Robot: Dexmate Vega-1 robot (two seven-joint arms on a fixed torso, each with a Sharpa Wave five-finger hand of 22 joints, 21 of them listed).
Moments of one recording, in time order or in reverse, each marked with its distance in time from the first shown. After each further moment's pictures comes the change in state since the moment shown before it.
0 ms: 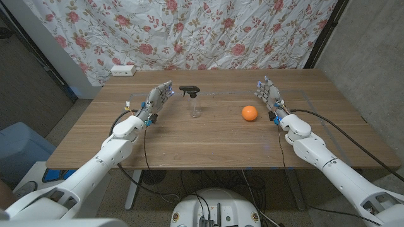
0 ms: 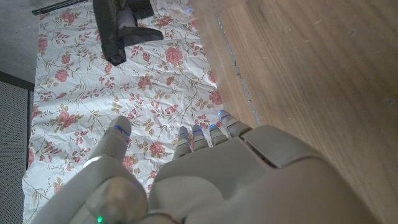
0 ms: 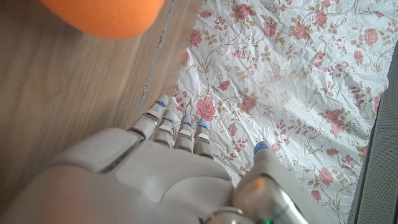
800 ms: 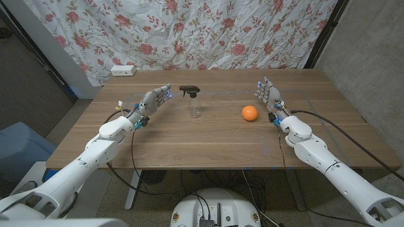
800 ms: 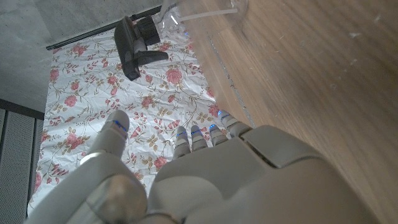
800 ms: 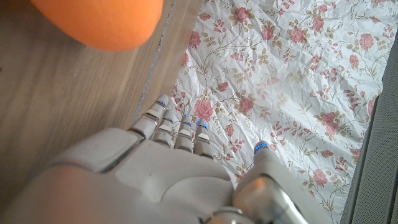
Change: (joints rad) left arm 0.046 0.116 -0.018 -0.063 -0.020 0.027 -0.111; left_hand 0.054 -0.009 0.011 -0.036 0.000 0.004 -0.025 0.008 0.005 0.002 -0.016 0.000 0.005 -0.003 -0.003 0.000 0.000 -0.004 -0.004 0.000 -0.003; right arm -0.040 -0.019 0.005 -0.070 -0.014 -0.014 -0.036; right_hand 0.000 0.000 0.004 -0.004 0.000 0.000 0.000 0.000 0.000 0.000 0.000 0.000 -0.006 0.000 0.000 0.000 -0.014 0.000 0.000 0.000 0.000
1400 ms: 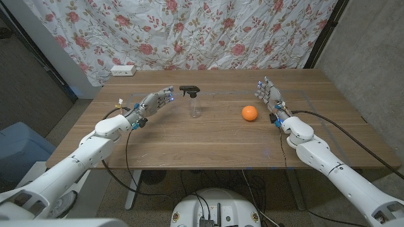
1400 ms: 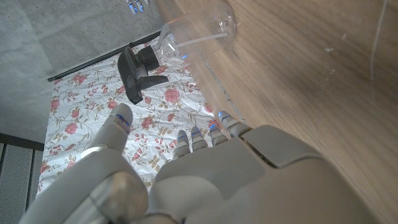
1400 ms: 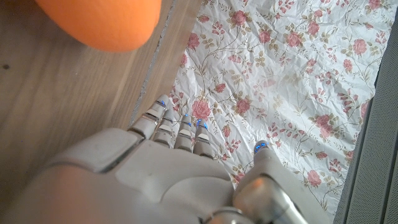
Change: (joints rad) left arm -0.013 0.062 0.026 -0.030 0.047 0.026 -0.055; left_hand 0.079 0.006 0.036 -0.006 0.016 -0.067 -0.012 -0.012 0.000 -0.033 0.000 -0.004 0.000 -0.020 0.002 0.000 0.000 -0.047 0.003 -0.006 0.000; right arm -0.029 -0.024 0.011 -0.040 -0.005 0.000 -0.005; right_hand 0.011 0.011 0.006 -0.013 0.000 -0.009 -0.002 0.000 0.000 0.000 0.000 0.000 -0.009 0.000 0.000 0.004 -0.009 0.000 0.000 0.000 0.000
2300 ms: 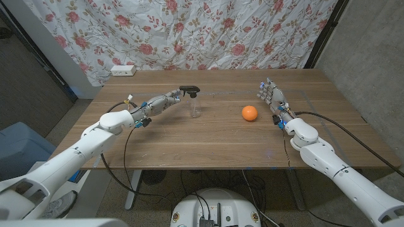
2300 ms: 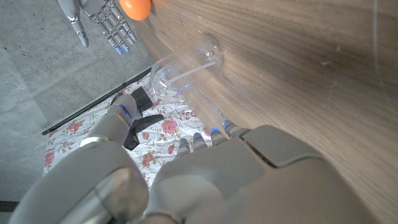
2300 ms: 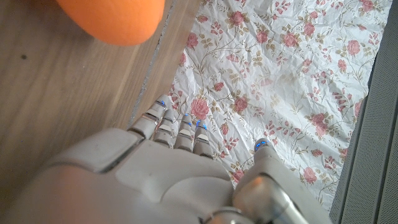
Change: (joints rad) left arm -0.089 0.028 0.091 0.008 0.137 0.024 -0.040; left_hand 0.104 -0.031 0.043 0.000 0.007 -0.113 -0.016 -0.004 0.000 -0.105 0.009 -0.007 0.000 -0.042 0.000 -0.004 0.005 -0.145 -0.003 -0.007 0.000; right arm -0.028 -0.021 0.019 -0.008 0.010 0.027 0.020; right_hand 0.000 0.000 0.002 -0.015 0.000 -0.016 0.005 0.000 0.000 -0.006 0.006 0.004 -0.009 0.000 0.000 0.003 -0.019 0.000 0.000 0.000 0.000
